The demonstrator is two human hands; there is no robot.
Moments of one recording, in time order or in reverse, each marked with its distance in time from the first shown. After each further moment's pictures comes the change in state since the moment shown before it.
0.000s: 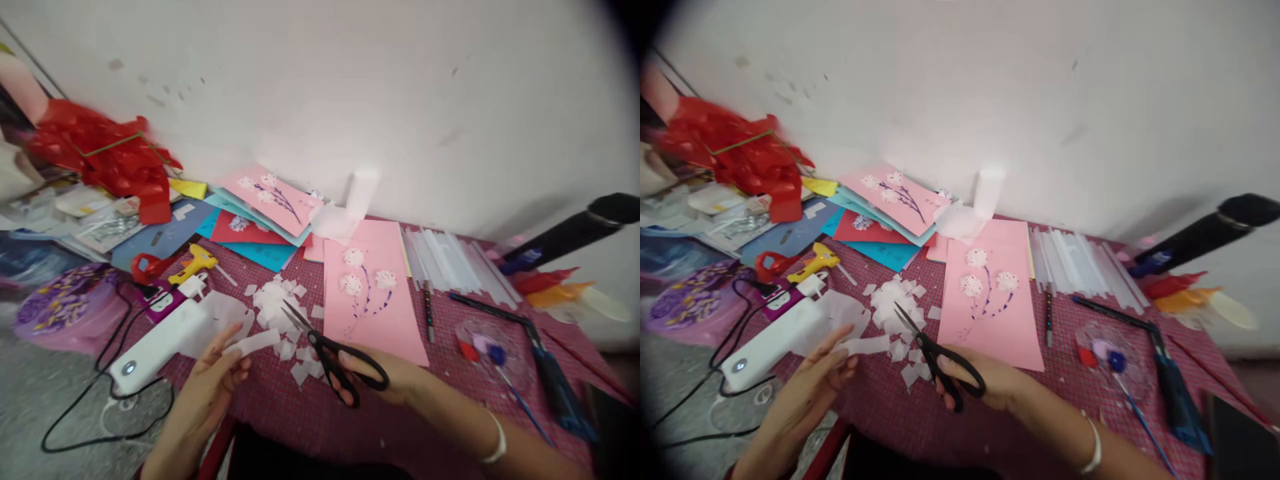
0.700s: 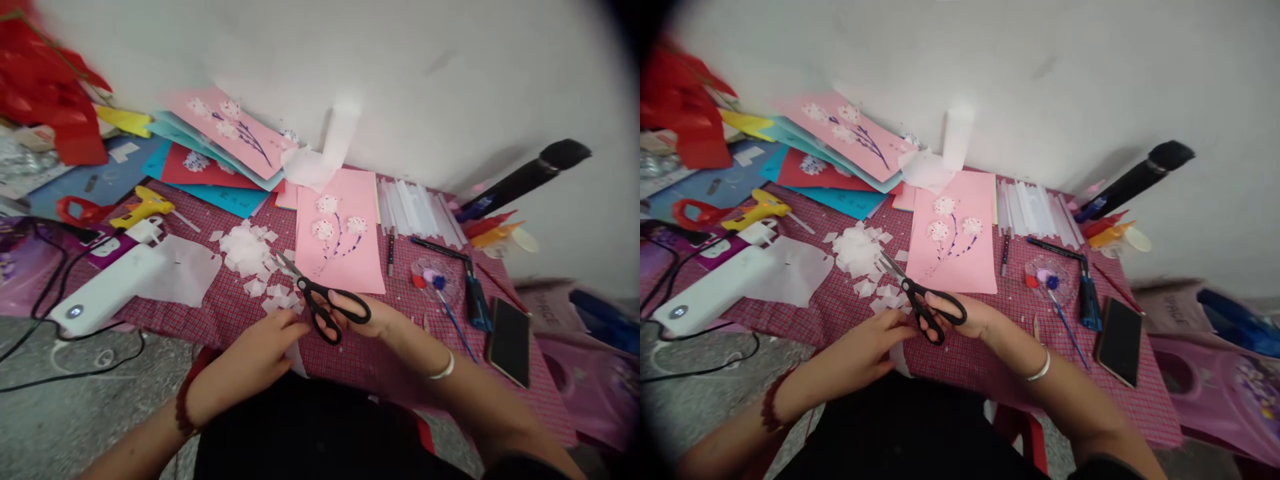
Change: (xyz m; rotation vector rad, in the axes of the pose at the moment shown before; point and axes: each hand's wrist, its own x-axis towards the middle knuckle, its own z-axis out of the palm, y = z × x) left_hand -0.037 -0.056 0.067 1.063 -0.878 0.473; right_hand -0.036 0.005 0.010 0.123 0.065 -0.011
